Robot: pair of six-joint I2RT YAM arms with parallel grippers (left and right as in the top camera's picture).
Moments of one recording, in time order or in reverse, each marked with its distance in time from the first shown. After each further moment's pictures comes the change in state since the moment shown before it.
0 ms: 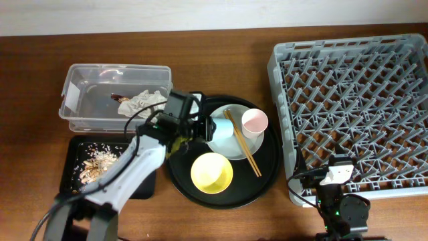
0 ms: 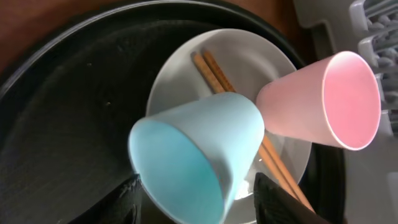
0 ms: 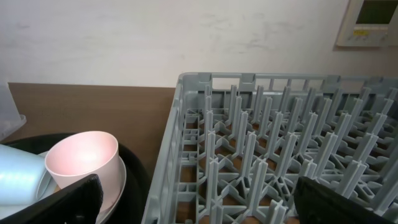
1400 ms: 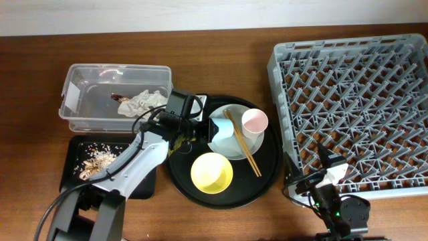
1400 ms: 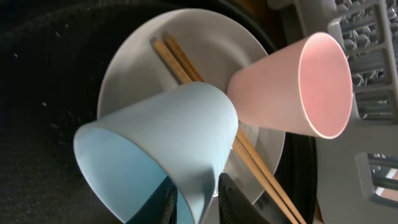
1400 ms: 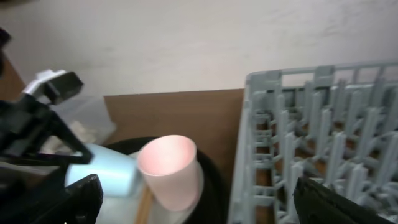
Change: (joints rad) left arm 0.010 0.063 0.000 0.055 0.137 0.013; right arm 0.000 0.000 0.000 0.024 -0.257 0.186
